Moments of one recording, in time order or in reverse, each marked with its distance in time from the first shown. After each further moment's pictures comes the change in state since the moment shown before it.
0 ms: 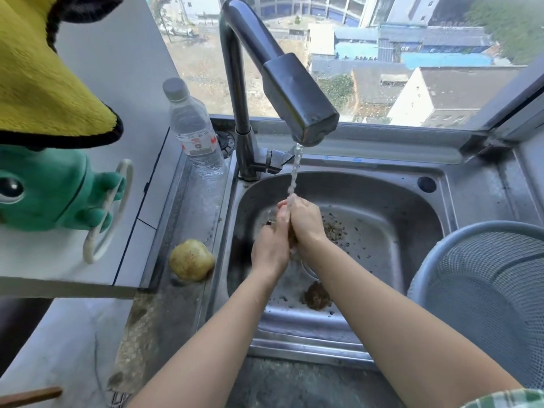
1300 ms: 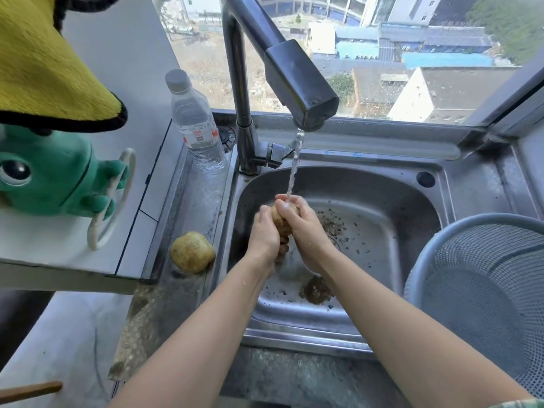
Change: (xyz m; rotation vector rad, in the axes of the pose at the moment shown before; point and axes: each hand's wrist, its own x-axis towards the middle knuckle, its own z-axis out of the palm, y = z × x) left_hand -0.002 0.010 -0.008 -0.329 -0.038 -0.218; right_hand -0.011 0.031 -0.015 0.014 -0.247 -0.177
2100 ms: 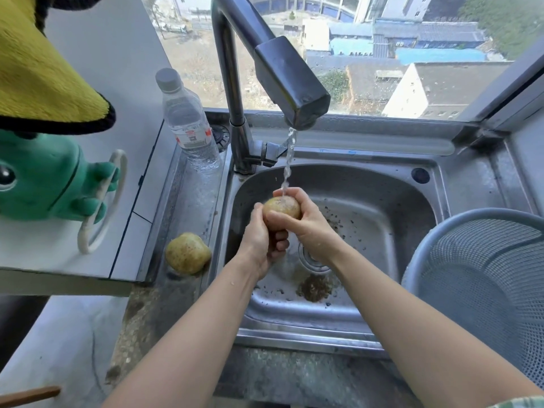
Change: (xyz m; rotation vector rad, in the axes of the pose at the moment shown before) left_hand 0.003 0.000 -0.007 -0.185 -0.173 -0.114; right_hand -0.007 -0.015 -0.020 0.046 -0.186 -0.051
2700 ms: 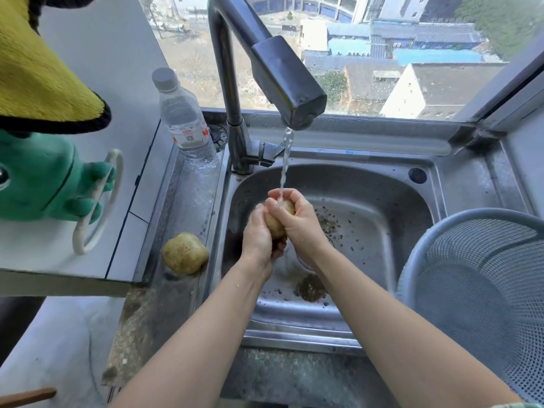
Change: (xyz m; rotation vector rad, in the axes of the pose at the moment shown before) left_hand 0.007 -0.012 0.006 -0.034 0.159 0.046; right_hand 0.002 0.002 0.021 -0.036 0.217 -0.031
